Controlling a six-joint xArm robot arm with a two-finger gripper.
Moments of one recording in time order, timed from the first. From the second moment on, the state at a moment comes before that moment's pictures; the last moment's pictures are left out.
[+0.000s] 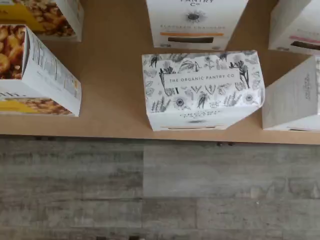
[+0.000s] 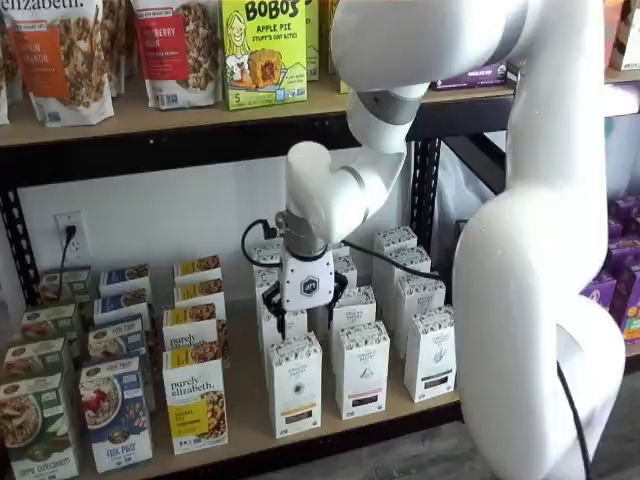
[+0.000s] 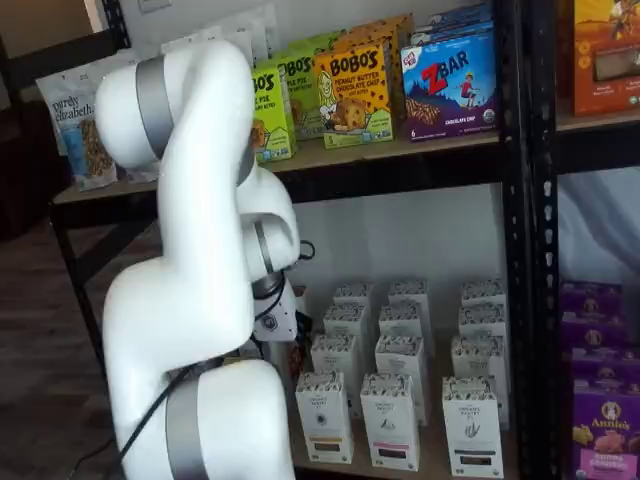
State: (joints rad) arm 0.36 0.33 -0.83 -0.14 0.38 0.49
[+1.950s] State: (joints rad) arm 0.33 0.77 -1.26 0.28 0.49 -1.49
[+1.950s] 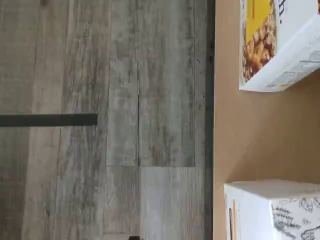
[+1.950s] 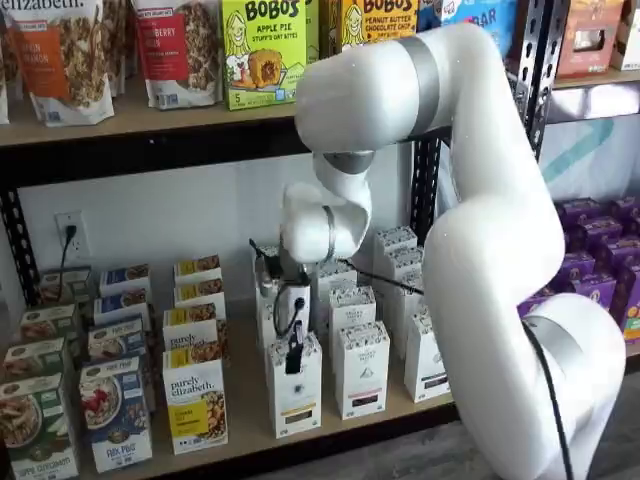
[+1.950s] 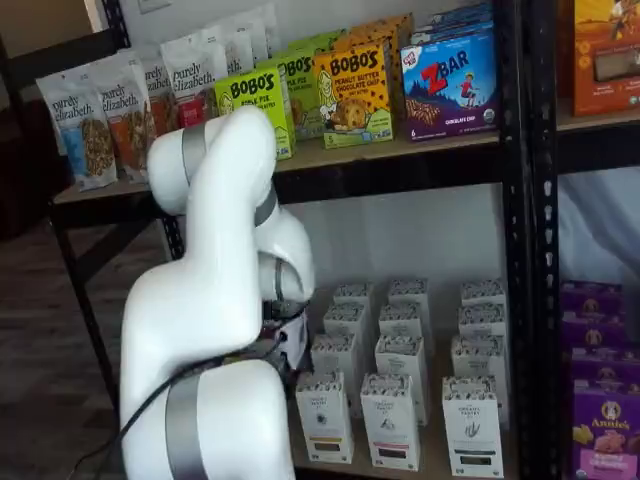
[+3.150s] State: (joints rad) arm 0.25 0.92 -1.42 0.41 0.45 -1.68
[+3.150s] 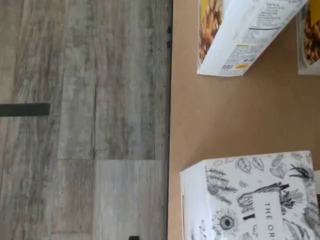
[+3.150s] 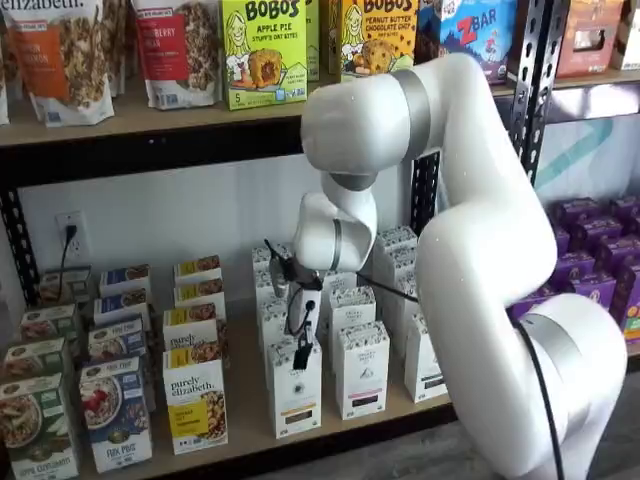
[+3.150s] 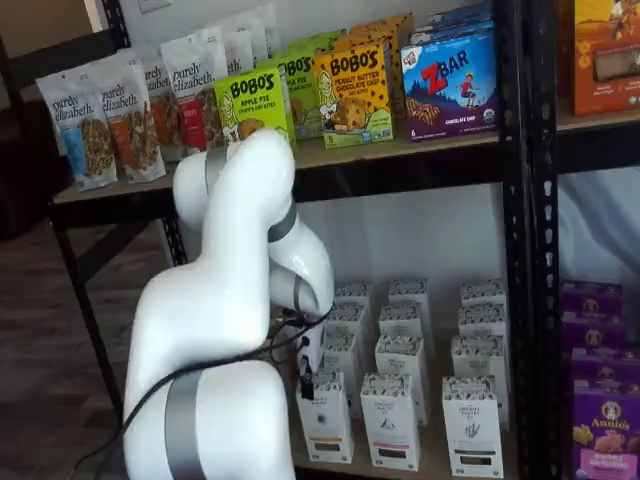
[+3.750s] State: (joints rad) arm 0.25 1.01 -1.53 0.32 0.48 -1.60
